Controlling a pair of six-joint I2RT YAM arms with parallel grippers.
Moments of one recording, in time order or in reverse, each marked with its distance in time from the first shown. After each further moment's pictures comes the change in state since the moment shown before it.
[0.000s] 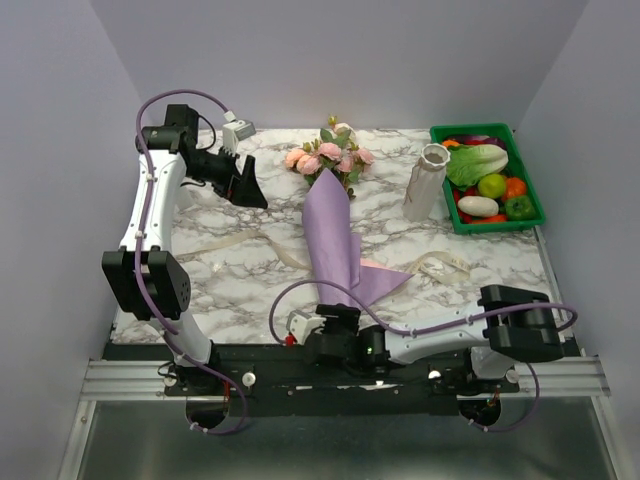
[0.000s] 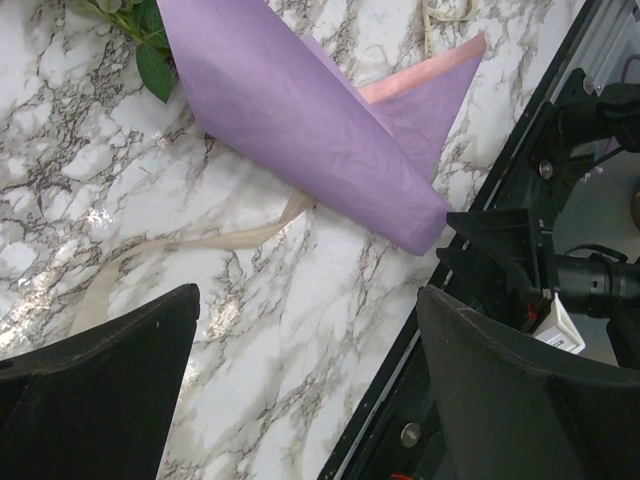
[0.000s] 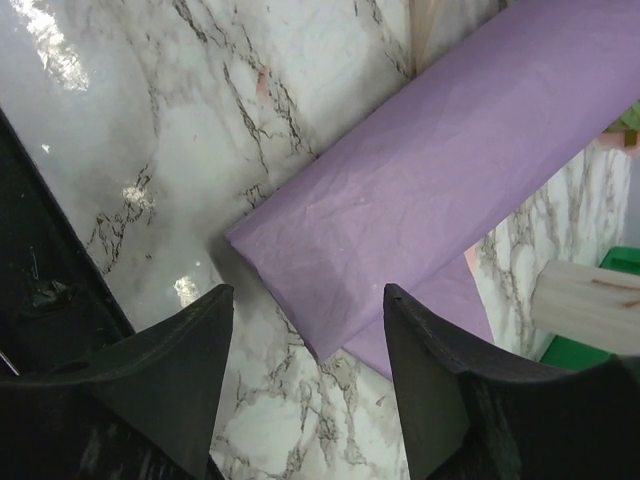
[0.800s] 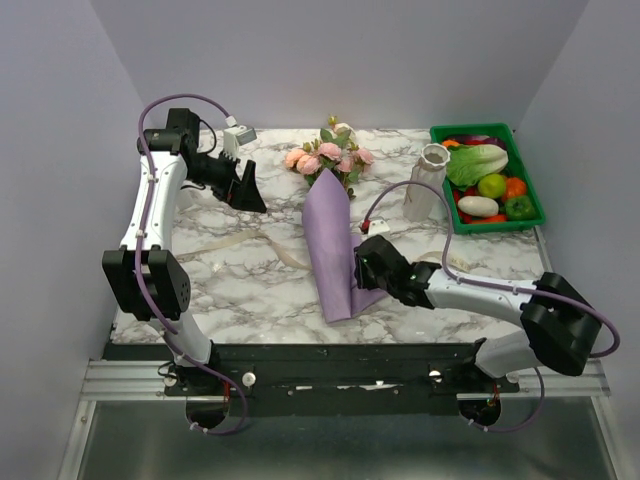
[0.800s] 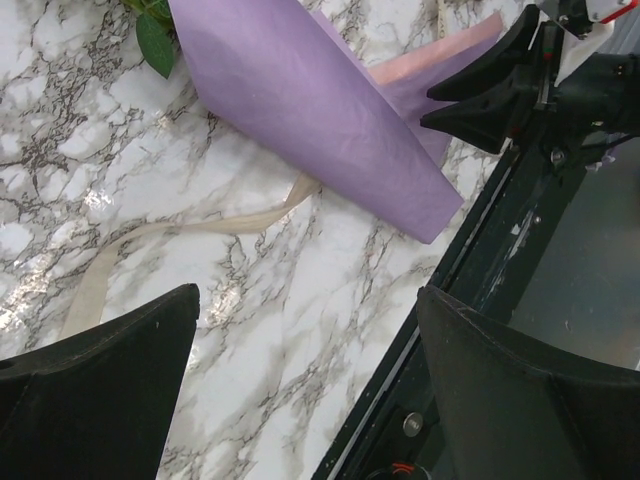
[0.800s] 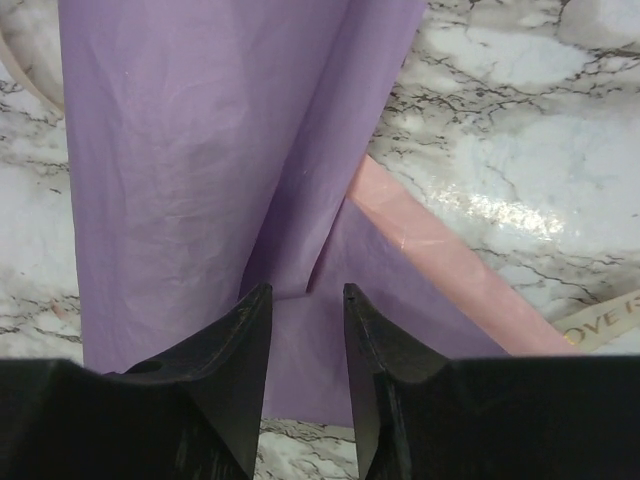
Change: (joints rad) left arm 0.000 -0.005 -0.037 -0.004 -0.029 0.018; right arm -0.631 -0.241 -0.112 0.063 -0.403 0.681
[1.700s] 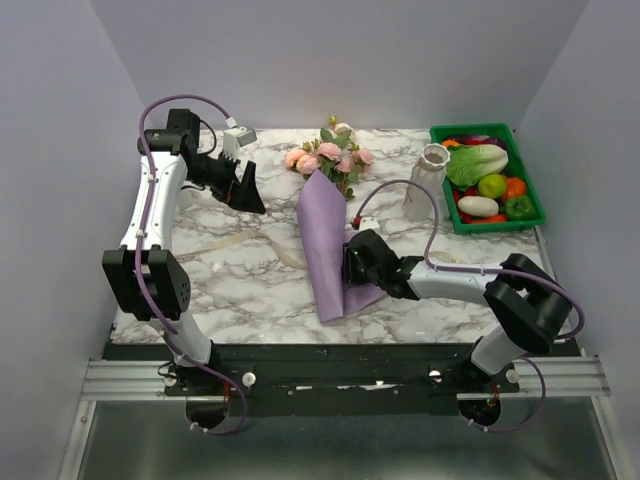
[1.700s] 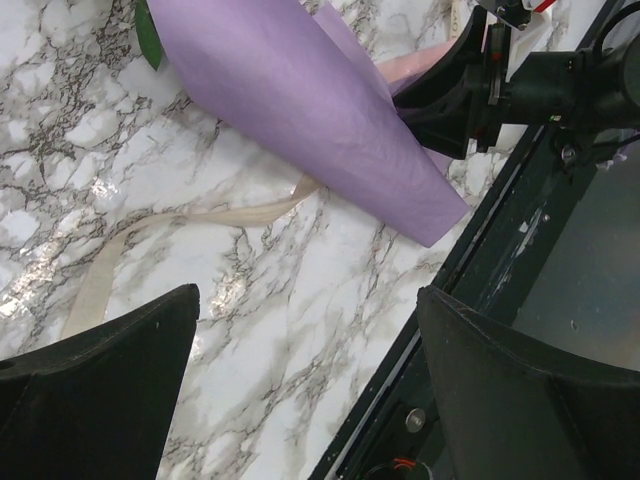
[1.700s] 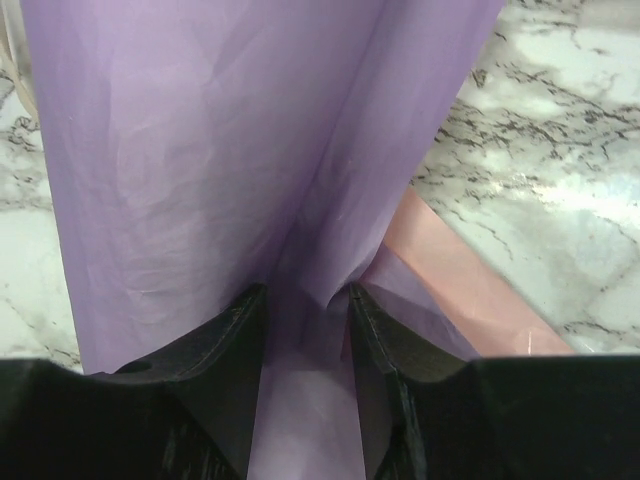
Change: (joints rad) left arm 0.000 0.000 -0.002 0.000 -0.029 -0.005; right arm -0.049 0.190 0.028 0.177 -0.130 0.060
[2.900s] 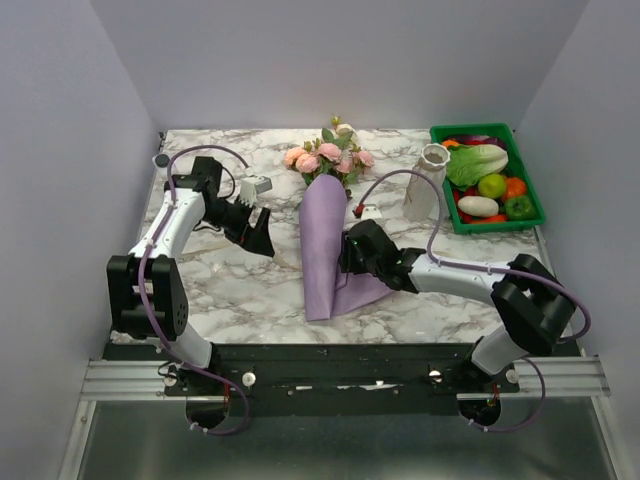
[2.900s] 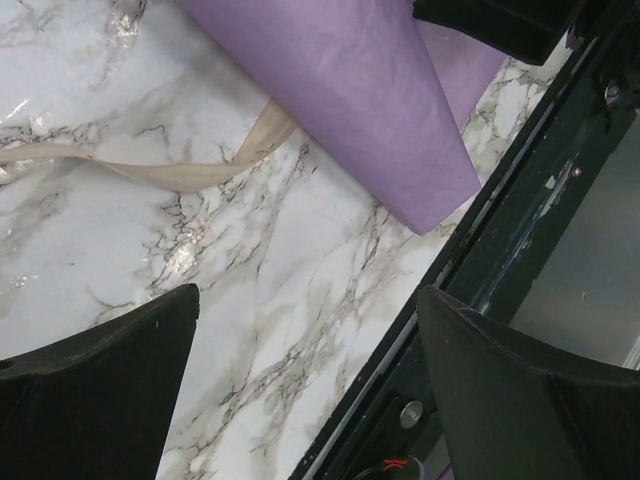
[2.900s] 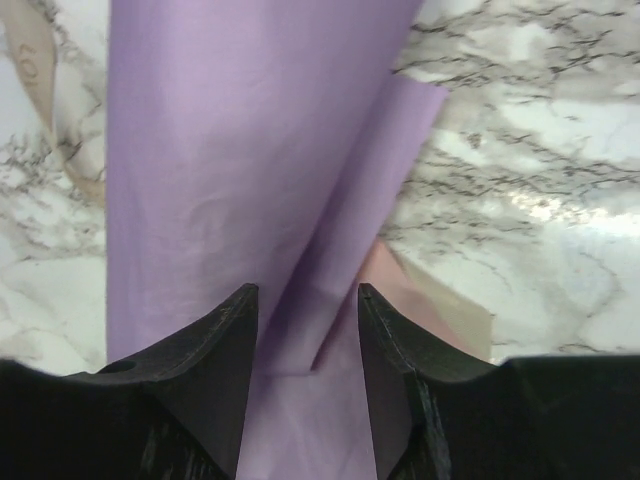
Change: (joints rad) left arm -0.068 -0.134 -0.512 0.259 -0.068 -0.039; right arm 0.003 -0.008 0.087 -0.055 0.043 0.024
